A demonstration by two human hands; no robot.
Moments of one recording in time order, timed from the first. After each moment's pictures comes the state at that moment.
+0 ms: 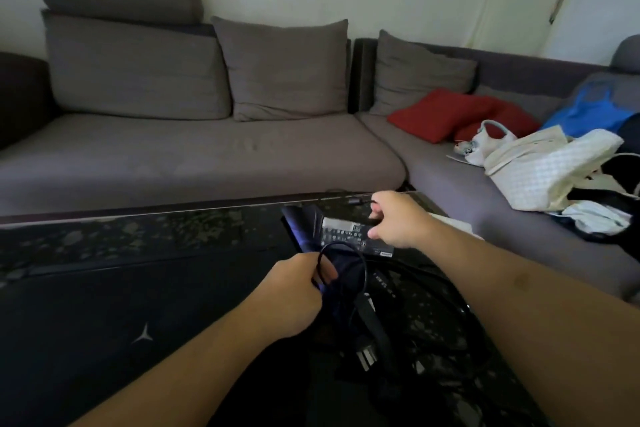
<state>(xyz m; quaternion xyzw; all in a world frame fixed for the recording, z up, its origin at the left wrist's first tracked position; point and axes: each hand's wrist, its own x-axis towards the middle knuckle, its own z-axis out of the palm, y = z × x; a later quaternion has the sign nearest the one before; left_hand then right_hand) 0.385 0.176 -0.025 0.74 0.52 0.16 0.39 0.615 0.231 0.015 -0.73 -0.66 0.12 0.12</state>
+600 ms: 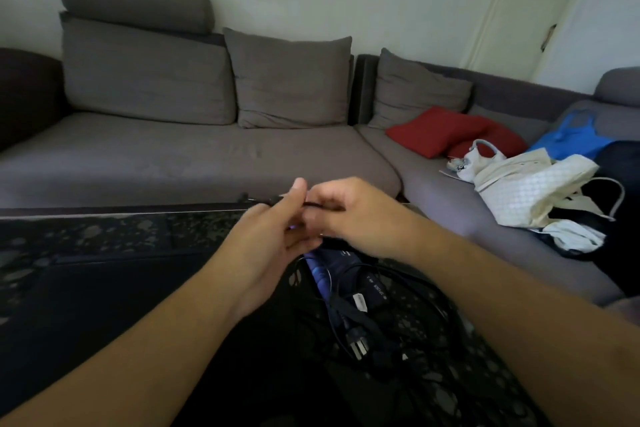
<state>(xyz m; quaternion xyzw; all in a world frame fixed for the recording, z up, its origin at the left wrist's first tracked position) 0.357 0.146 0.056 0.46 0.35 0.47 0.66 0.523 0.151 0.095 -0.49 -0.79 0.27 0.26</state>
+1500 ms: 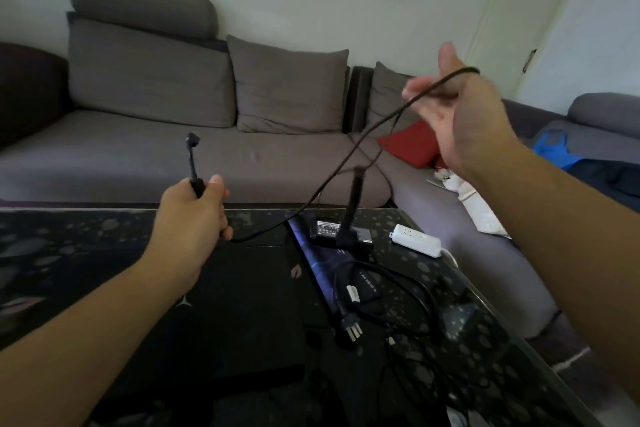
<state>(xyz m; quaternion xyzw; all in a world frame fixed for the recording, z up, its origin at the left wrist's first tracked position) 0.268 0.142 0.068 0.46 0.49 0.59 0.45 0.562 0.128 0.230 -0.39 -0.44 0.34 0.73</state>
